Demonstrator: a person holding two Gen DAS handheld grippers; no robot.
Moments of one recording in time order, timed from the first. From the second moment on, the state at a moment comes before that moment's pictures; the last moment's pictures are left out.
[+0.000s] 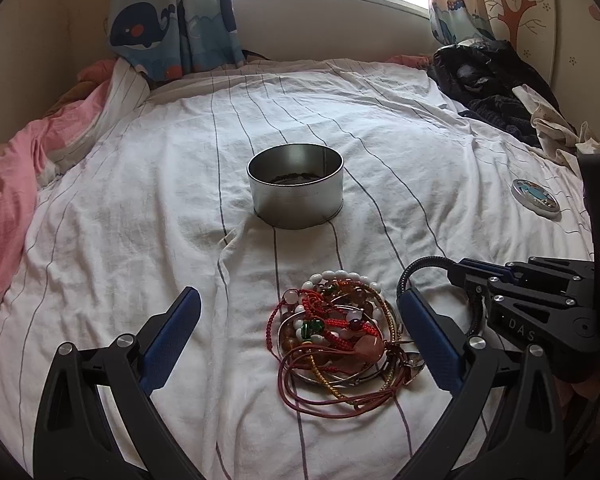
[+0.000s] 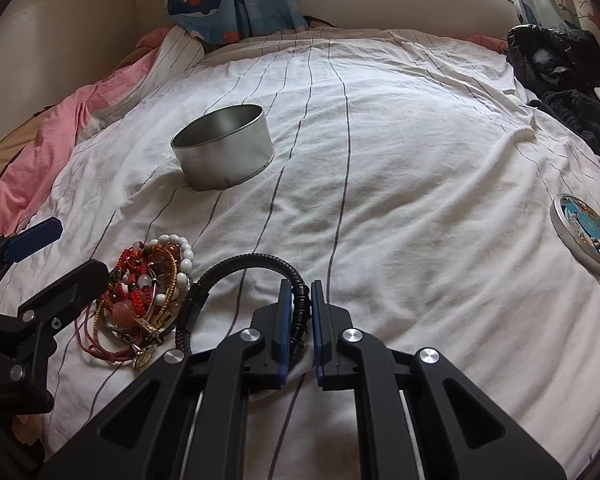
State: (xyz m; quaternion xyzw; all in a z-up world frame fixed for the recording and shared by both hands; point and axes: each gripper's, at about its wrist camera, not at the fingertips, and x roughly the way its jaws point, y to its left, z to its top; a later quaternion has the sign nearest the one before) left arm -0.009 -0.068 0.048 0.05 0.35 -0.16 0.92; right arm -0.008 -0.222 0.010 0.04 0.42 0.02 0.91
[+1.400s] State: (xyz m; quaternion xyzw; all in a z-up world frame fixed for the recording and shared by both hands) left arm 0.036 -0.046 0.092 -0.05 0.35 -0.21 0.91; right arm -0.001 -0.218 0.055 0.06 0.34 0.05 0.94
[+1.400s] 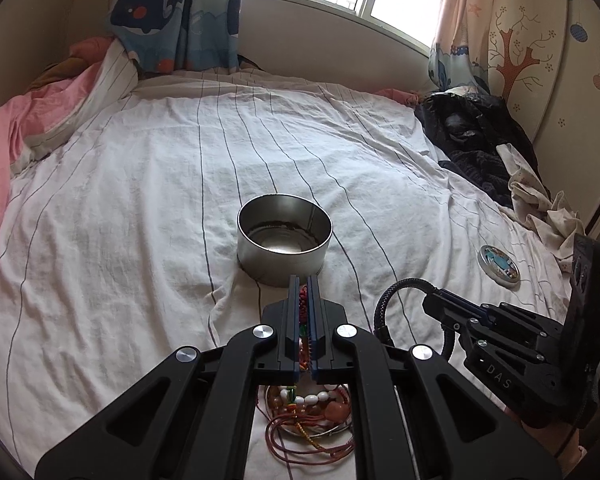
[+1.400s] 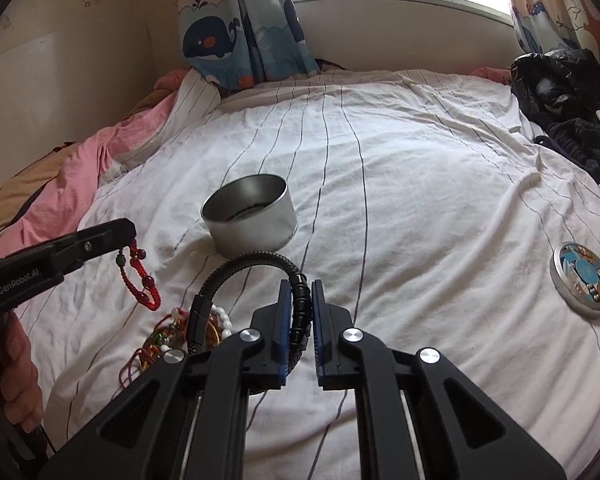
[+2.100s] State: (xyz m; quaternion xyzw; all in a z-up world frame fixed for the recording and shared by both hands) left arm 0.164 -0.076 0.061 -0.12 0.39 -0.19 0.89; right arm 0.087 -0.202 0.077 0.01 0.32 0.04 0.95
